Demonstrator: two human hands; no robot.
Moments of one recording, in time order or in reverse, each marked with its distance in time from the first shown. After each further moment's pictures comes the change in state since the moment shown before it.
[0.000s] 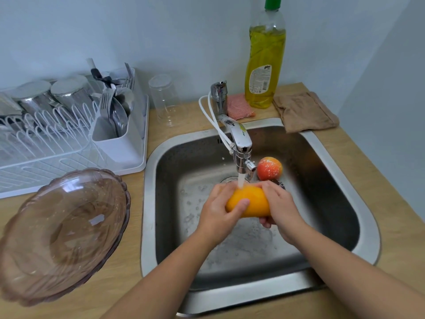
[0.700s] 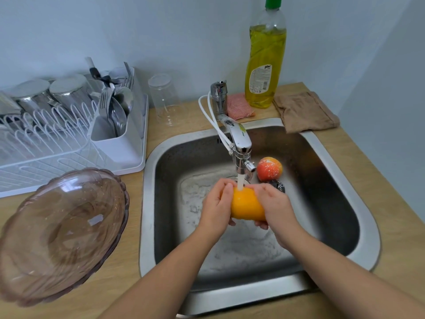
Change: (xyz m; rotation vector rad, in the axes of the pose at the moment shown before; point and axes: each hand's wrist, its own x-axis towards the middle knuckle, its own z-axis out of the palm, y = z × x) left_hand 0.006 0.013 -0.002 -0.503 0.082 -0.132; right_hand -0.006 0.001 0.007 -0.039 0.006 -0.071
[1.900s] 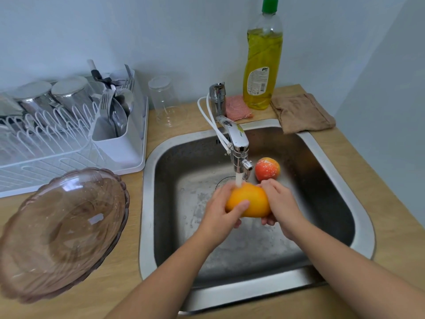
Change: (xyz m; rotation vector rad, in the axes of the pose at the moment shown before) left_hand -0.013 -0.006 0.001 0.171 -0.149 0.042; right_hand 0.010 -0.001 -0.016 -0.039 0.020 0.053
